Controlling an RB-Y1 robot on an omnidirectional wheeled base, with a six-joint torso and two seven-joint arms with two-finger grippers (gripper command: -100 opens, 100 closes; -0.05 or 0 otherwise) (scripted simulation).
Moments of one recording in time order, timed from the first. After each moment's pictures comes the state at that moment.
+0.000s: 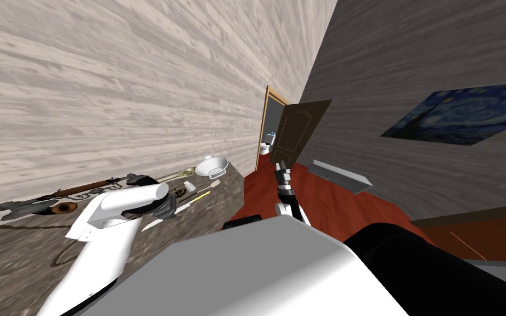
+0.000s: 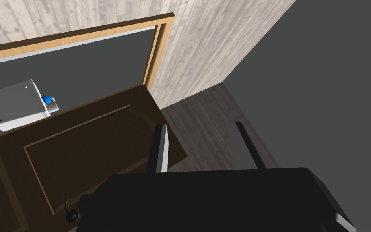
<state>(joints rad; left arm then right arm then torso) -0.04 0.43 0.37 -1.94 0.26 1.90 0.31 0.54 -0.01 0.05 -2.24 0.02 -0.45 -0.11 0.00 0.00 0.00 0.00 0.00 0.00</state>
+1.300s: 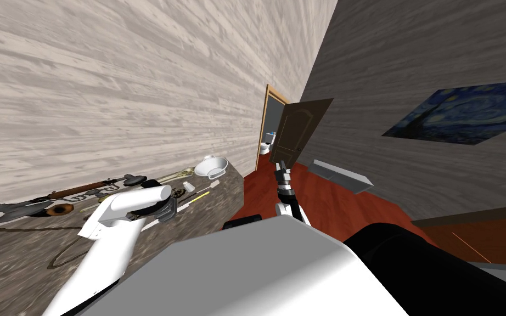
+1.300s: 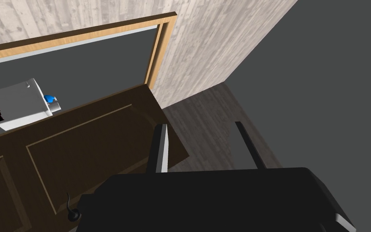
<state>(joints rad) -0.04 0.42 0.35 -1.86 0.23 1.85 0.31 0.54 -0.01 0.05 -2.24 0.02 -0.45 -0.11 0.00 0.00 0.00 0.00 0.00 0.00</state>
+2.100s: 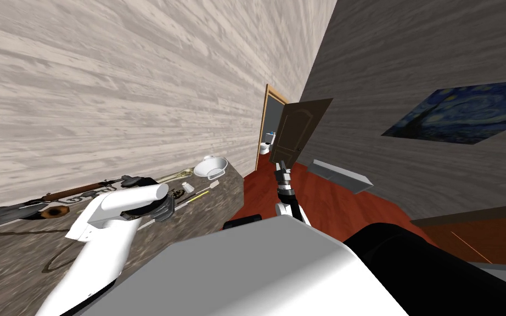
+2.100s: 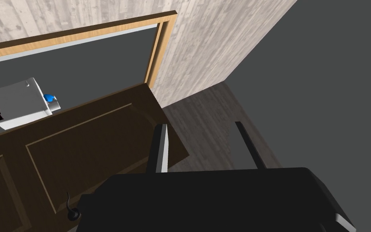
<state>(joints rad) -0.04 0.44 0.37 -1.93 0.25 1.92 0.31 0.54 -0.01 0.05 -2.24 0.02 -0.45 -0.11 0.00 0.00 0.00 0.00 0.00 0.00</state>
